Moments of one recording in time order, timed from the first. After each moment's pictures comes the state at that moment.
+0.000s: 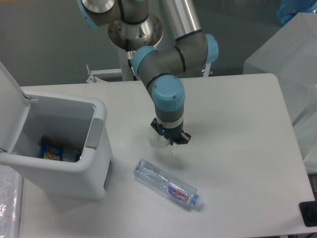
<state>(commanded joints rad) 2.45 -1.90 -1.74 -0.96 1.44 0.90</state>
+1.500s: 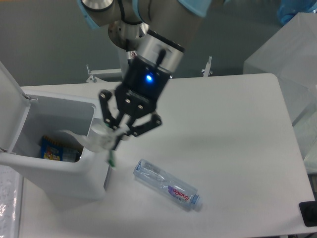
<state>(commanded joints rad) 2.40 -1.73 -1.50 -0.96 0.76 0.34</state>
